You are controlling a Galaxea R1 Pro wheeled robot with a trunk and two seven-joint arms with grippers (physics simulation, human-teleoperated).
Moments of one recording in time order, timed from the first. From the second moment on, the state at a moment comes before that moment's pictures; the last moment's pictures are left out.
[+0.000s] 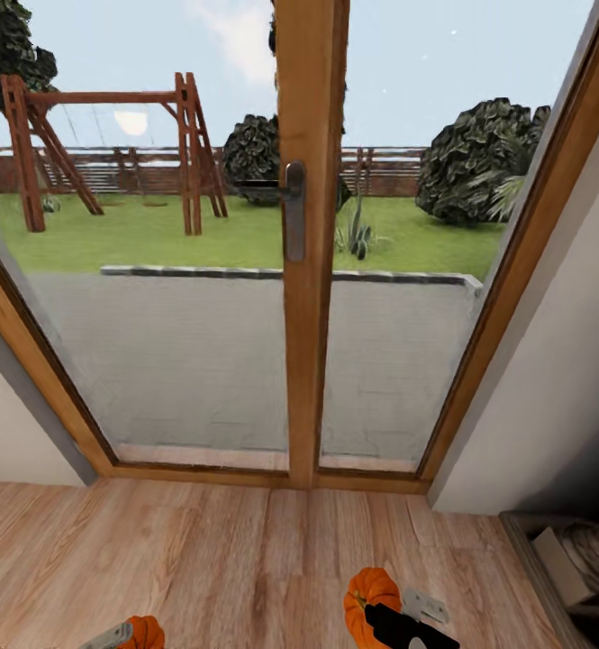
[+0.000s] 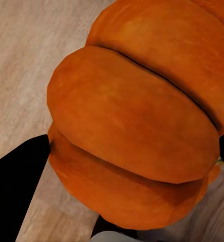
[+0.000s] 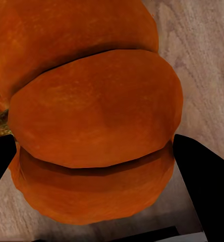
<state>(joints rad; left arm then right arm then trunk) -0.27 0.18 -0.06 -0.37 0.52 0.09 0.09 -0.26 -0.02 0.31 -0.71 -0.73 0.24 -0.27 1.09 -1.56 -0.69</state>
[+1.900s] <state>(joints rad) -0.27 0.17 -0.05 -0.37 0.53 0.08 0.10 -0.26 0.00 0.31 -0.70 -0.71 0.22 -0.28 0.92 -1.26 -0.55</state>
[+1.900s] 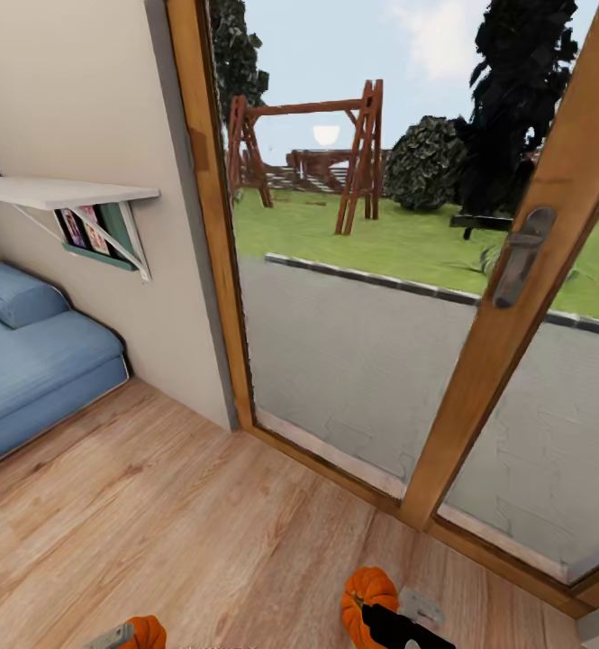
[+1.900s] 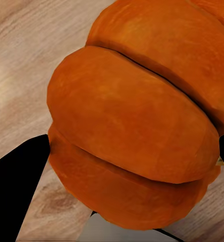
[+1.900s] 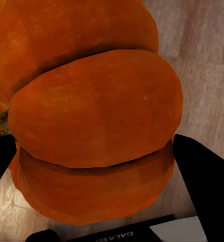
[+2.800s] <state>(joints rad) -0.27 0.15 -0.05 -0.37 0.53 0.08 0.09 -0.26 0.01 0.31 -0.70 -0.68 0.22 -0.28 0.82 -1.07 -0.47</state>
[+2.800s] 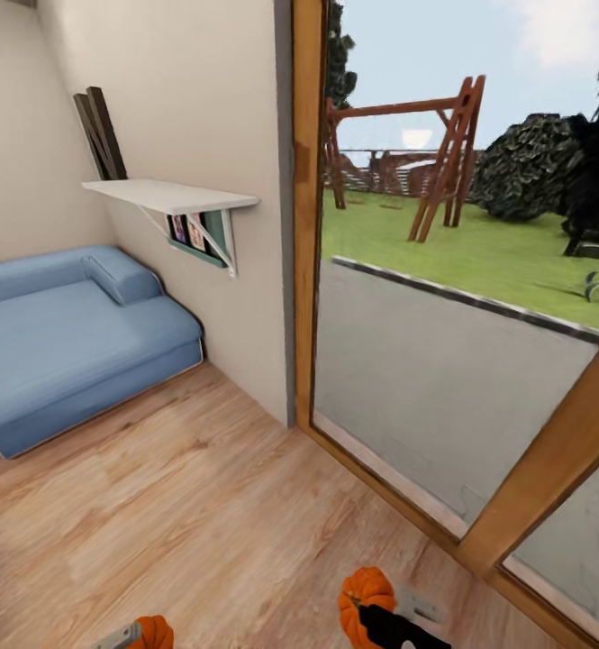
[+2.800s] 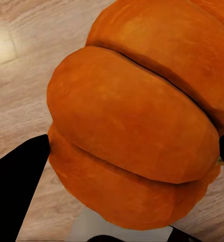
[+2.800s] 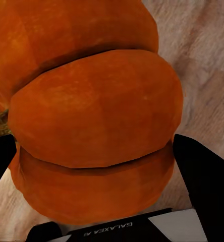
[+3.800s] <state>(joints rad) -0.27 0.15 -0.05 -0.37 0.53 0.08 0.09 -0.26 0.02 0.31 -0.70 -0.68 0.22 -0.28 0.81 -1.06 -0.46</state>
